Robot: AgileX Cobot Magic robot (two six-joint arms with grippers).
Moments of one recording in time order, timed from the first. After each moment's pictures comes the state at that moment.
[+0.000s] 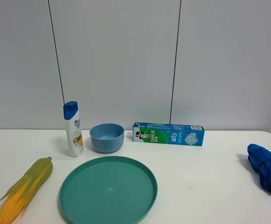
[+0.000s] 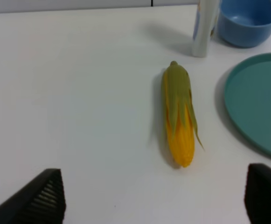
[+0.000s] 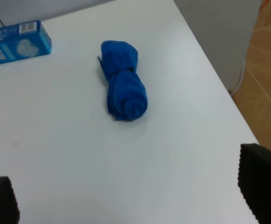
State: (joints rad) left arm 0.05 -0.01 -0.51 -0.06 1.05 0.06; right arm 0.02 0.12 -0.77 -0.11 1.21 0.14
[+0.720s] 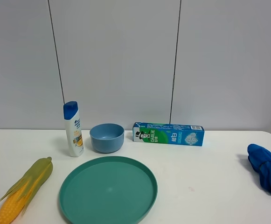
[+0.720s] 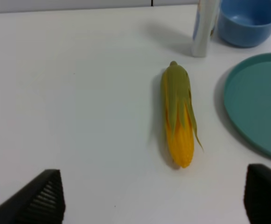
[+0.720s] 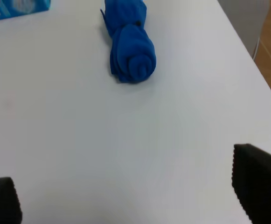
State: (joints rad) left arm 0.05 -0.01 -0.51 -0.06 1.05 0.06; right arm 0.01 0.00 -0.54 -0.07 1.18 0.12
